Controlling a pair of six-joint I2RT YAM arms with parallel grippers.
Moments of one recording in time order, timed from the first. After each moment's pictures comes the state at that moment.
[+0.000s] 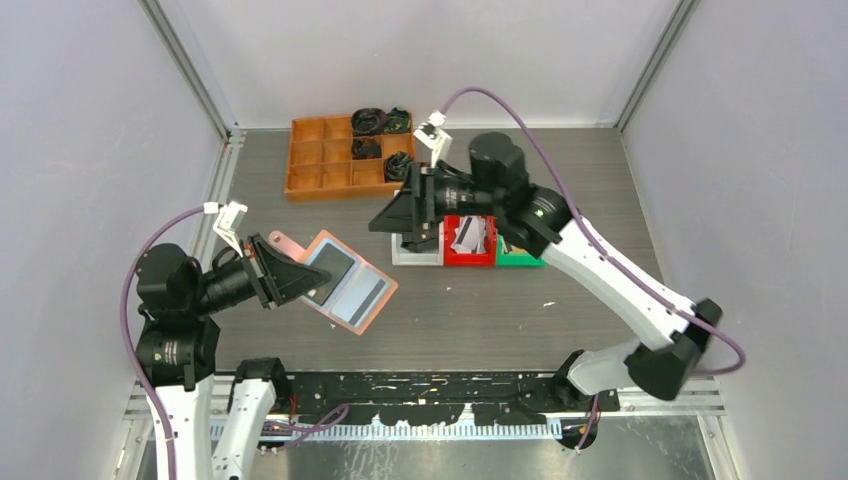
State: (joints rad) left arm 0.07 0.55 1.03 -0.64 1.17 -0.64; right arm 0.81 1.41 1.54 -0.38 -0.64 0.65
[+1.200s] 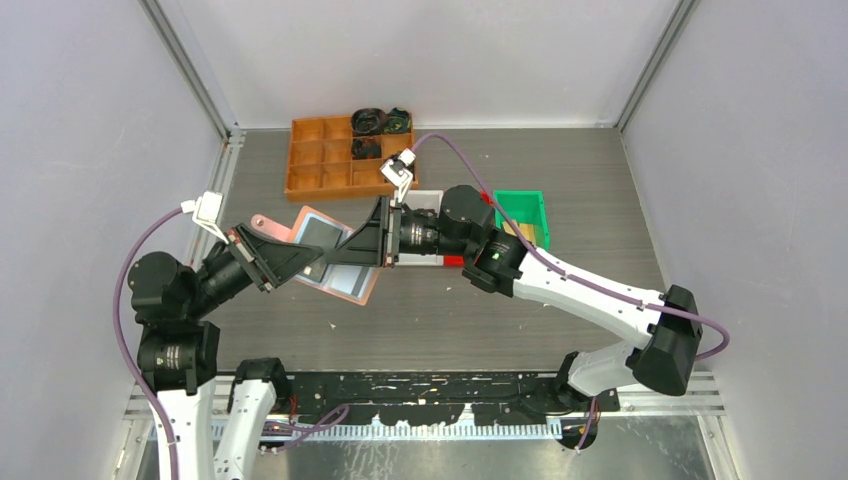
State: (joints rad) left arm 0.07 0.51 1.00 -0.45 0.94 -0.93; right arm 1.01 1.37 1.21 0.26 -0.51 1.12
